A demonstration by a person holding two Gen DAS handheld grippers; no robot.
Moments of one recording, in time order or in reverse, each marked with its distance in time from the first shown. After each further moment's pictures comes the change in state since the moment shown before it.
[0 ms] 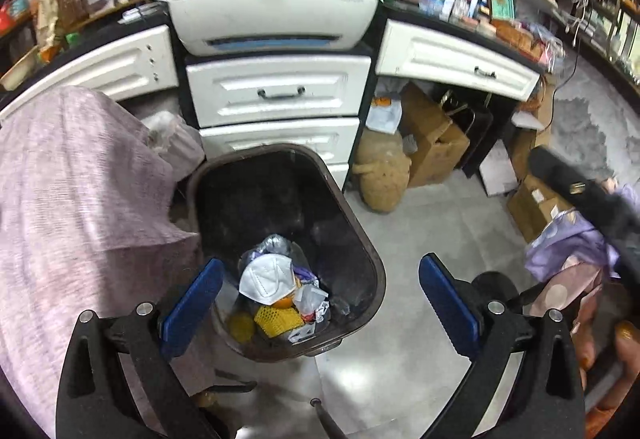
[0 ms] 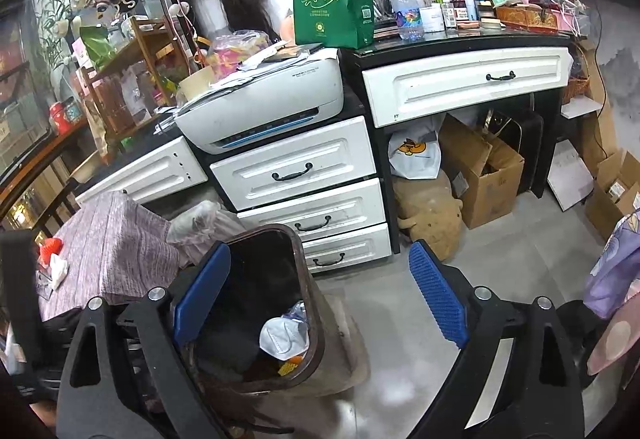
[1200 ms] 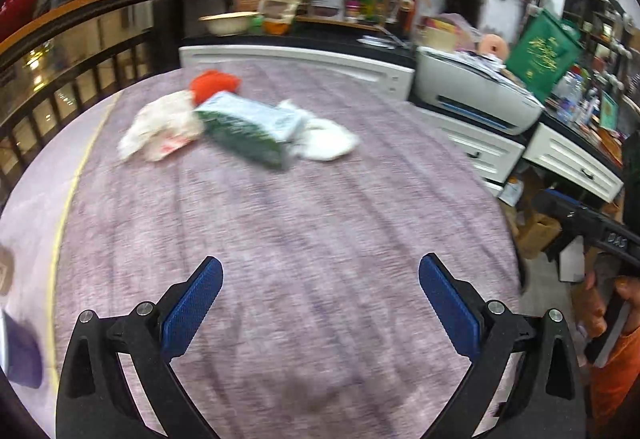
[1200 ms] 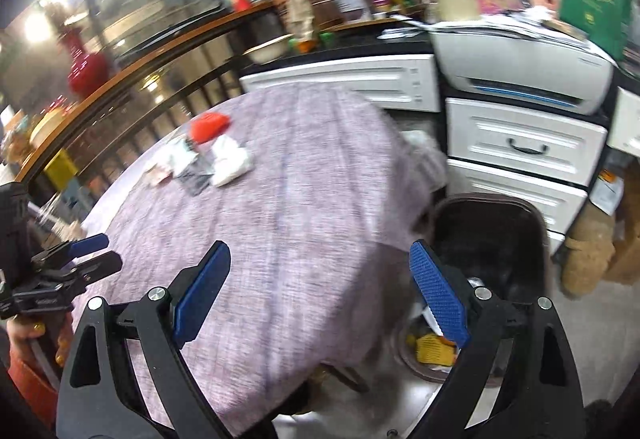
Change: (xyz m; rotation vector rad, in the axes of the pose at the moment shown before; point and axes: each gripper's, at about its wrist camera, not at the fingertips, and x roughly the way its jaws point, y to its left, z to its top) left arm -0.194 0.222 -0.123 -0.345 -0.154 0.364; right arm 0.017 0.247 -0.046 -0.417 0.285 0.552
